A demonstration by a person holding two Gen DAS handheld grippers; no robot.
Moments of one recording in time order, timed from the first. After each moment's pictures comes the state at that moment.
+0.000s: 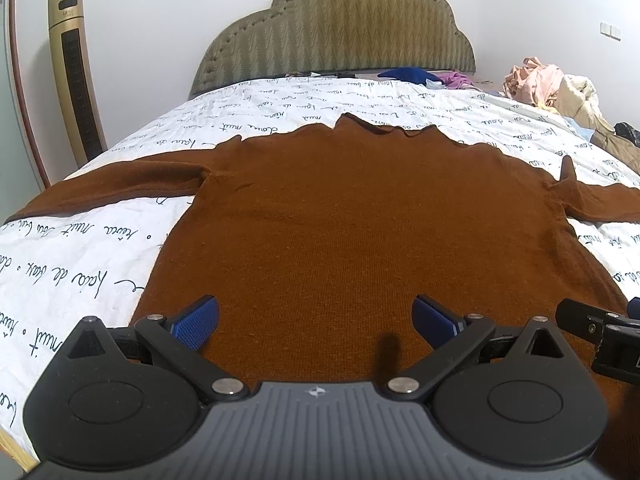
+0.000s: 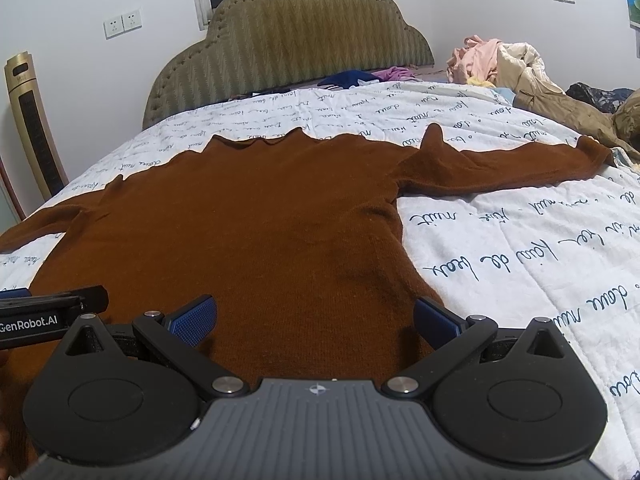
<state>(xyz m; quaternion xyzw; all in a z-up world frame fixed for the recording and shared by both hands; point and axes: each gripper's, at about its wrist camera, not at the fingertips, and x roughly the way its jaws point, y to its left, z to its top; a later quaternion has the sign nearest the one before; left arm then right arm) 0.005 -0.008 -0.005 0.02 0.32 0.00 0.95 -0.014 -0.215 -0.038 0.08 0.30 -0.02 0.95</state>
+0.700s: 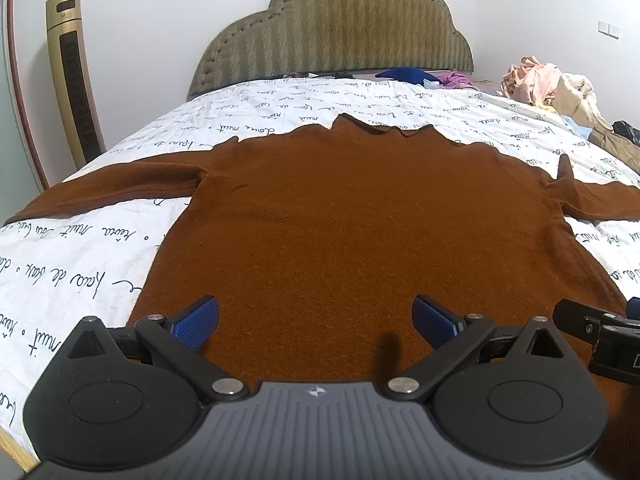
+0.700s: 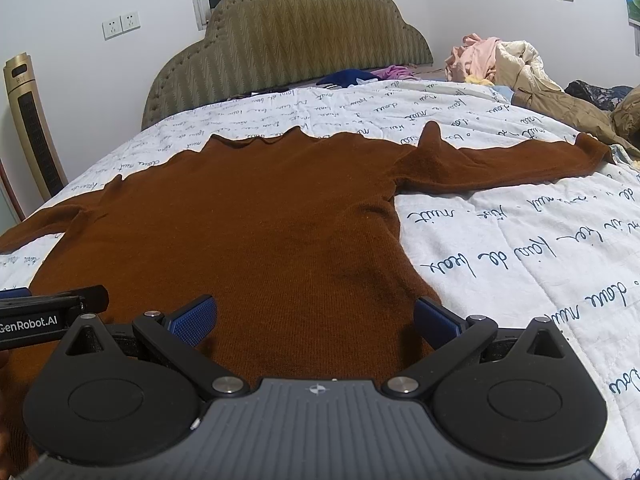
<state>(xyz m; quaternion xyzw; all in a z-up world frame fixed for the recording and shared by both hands) 0.004 -0.012 -0.005 0.02 0.32 0.00 0.95 -0.014 -0.218 -0.037 0.08 0.30 -0.03 0.95</state>
